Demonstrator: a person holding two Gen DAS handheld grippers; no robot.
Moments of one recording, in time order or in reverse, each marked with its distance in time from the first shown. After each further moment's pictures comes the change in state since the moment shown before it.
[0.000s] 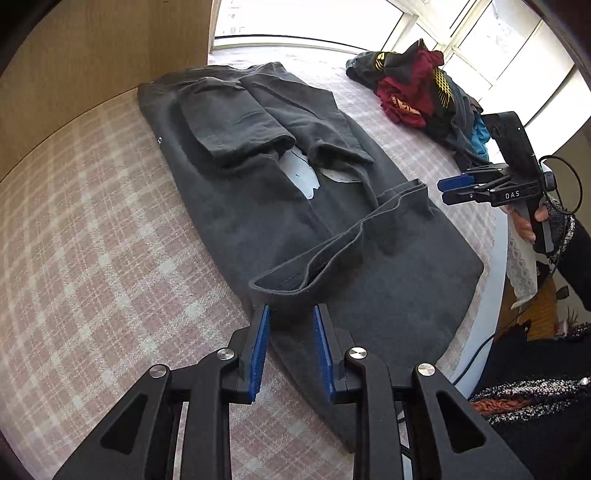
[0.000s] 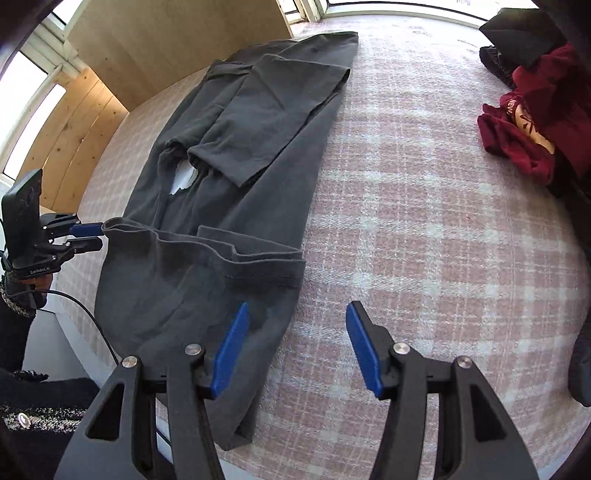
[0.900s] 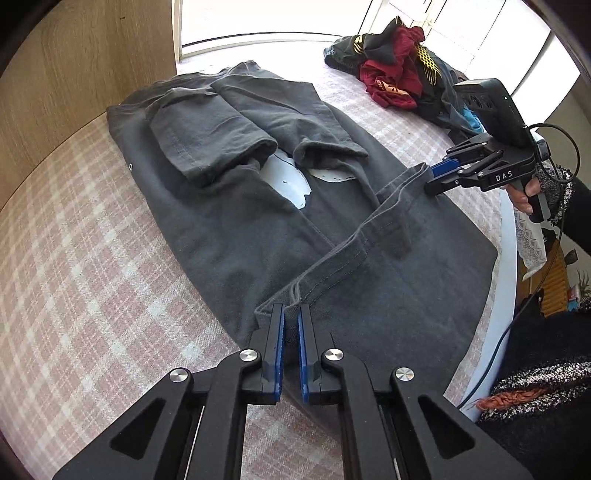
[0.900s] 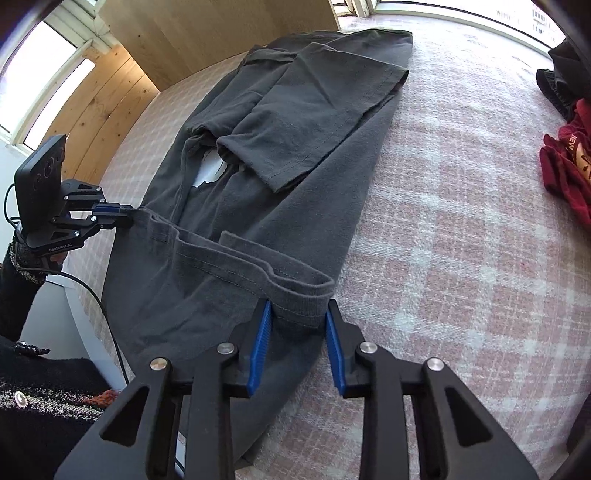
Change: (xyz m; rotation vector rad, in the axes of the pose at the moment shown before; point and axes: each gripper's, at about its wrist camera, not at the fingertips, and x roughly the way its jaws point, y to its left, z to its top) left arm 0.011 -0.008 0.011 0.110 -0.002 0.001; right arm 0.017 0.021 0.009 -0.172 -0.005 0.089
